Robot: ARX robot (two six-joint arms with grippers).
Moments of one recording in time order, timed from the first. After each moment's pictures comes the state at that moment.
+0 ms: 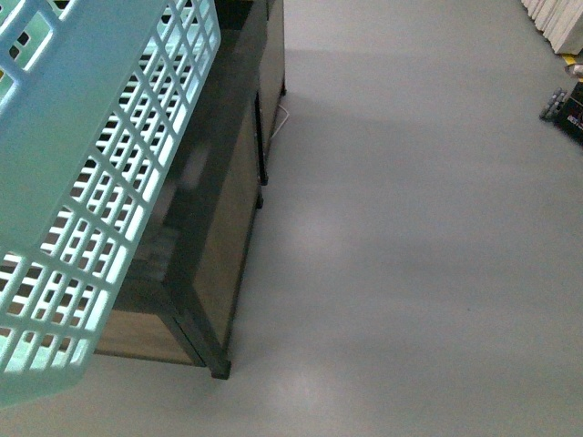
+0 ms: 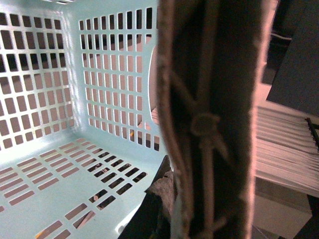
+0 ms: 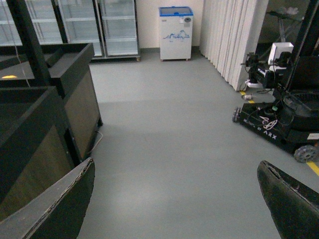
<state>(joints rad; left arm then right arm) 0.04 0.99 0.87 -0.20 0.22 -1.57 0.00 0.00 0.02 0.00 0.00 0.00</state>
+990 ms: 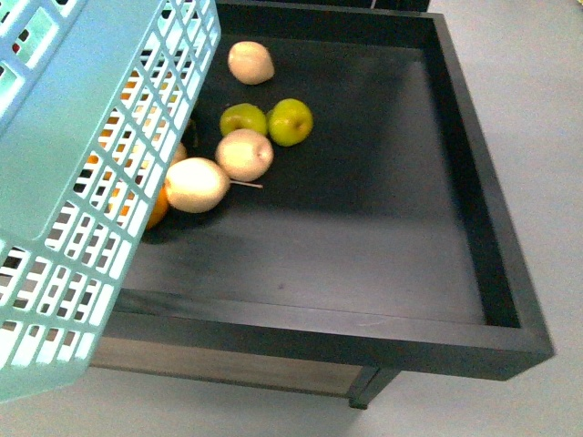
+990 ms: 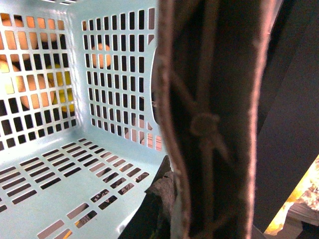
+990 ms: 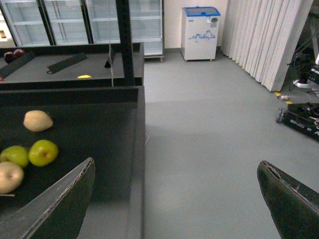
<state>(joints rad) 0.04 0.99 0.87 -0.20 0.22 -1.57 0.00 0.00 0.02 0.00 0.00 0.00</state>
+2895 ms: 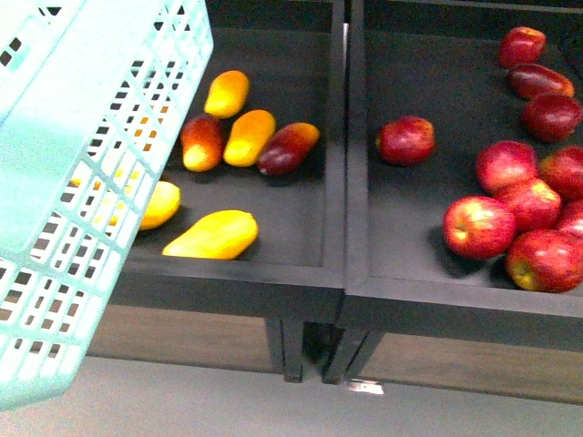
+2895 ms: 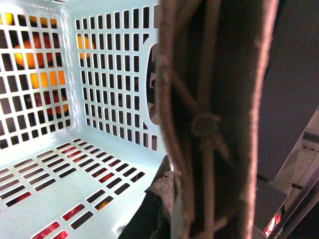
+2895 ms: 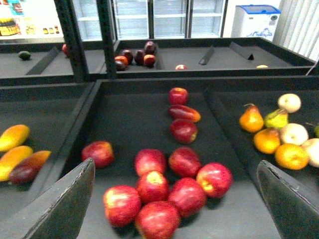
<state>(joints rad) 0.05 0.99 0.86 -0.20 0.21 -1.57 0.00 0.00 0.02 0.00 0.00 0.00</state>
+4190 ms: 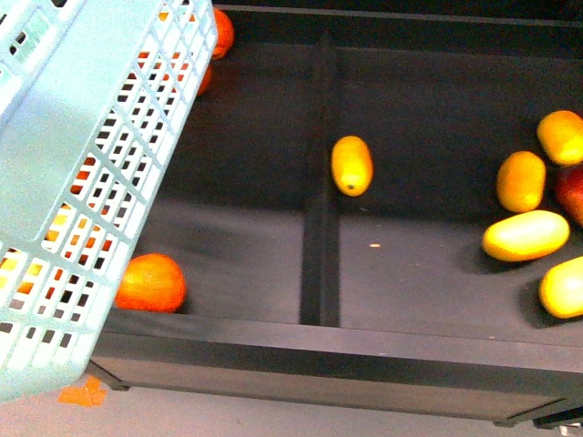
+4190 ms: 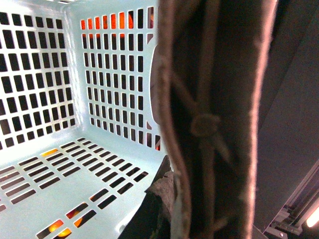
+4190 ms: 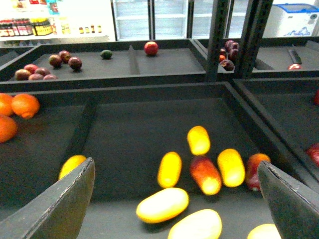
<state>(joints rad) 0.05 0.99 0.86 -0.20 0.21 -1.57 0.00 0.00 0.02 0.00 0.00 0.00</state>
